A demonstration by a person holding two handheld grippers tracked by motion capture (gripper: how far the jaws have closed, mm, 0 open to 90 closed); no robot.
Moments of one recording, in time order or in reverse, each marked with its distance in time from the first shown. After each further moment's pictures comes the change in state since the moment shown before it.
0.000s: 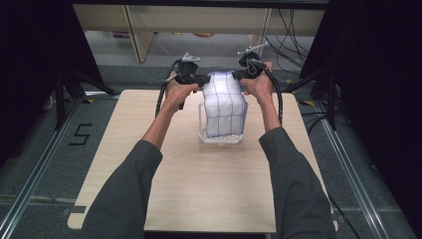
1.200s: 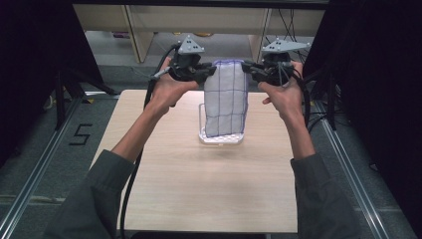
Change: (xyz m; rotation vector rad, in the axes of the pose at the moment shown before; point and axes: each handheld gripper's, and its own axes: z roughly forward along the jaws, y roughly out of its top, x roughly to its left) left arm -0.081 0.060 -0.115 -0.107 -0.020 0.211; right arm 0.046 -0.006 -0.142 -0.334 0.066 -0.071
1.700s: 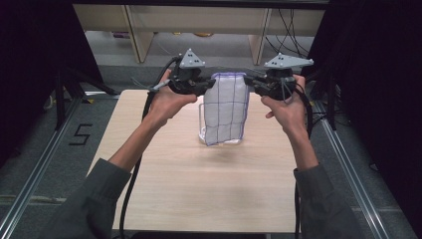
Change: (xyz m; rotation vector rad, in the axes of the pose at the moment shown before) left arm -0.020 -0.018 -0.007 0.073 -0.008 0.036; right arm 0.012 -0.026 -0.014 0.017 0.002 0.004
